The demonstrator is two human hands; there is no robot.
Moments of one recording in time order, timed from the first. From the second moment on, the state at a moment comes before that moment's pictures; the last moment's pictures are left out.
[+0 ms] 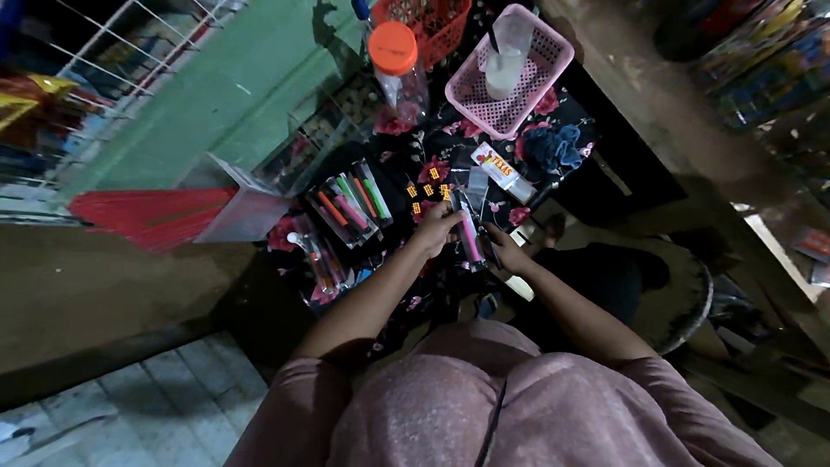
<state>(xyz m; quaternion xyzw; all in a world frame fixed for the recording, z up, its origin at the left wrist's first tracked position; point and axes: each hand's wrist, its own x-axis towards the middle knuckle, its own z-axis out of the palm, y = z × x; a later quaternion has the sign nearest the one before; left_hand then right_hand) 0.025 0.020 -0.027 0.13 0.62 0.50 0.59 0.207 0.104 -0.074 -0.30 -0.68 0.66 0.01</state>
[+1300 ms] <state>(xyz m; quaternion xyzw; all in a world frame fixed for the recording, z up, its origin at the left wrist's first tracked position) -0.002 0.011 -0.126 0.37 0.80 0.15 0.44 0.191 0.188 -0.176 -0.06 -0.99 0.12 0.02</state>
